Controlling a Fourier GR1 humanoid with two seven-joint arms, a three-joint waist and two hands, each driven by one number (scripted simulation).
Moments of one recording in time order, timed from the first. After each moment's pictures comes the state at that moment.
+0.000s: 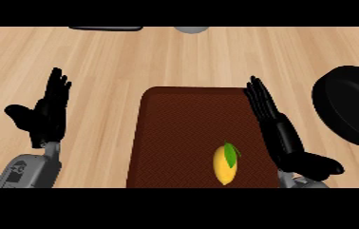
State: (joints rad) left arm -0.17 0.37 -0.11 -1.35 0.33 0.39 -0.08; right arm -0.06 -0.20 0.30 -1.69 -0.19 -0.12 -0.12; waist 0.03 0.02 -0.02
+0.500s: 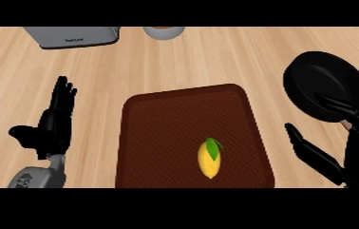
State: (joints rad) left arm -0.09 0.34 -0.13 -1.41 0.32 0.37 -0.17; right arm 0.10 -0.35 0.07 -1.91 0.13 -0.40 -0.30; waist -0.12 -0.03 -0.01
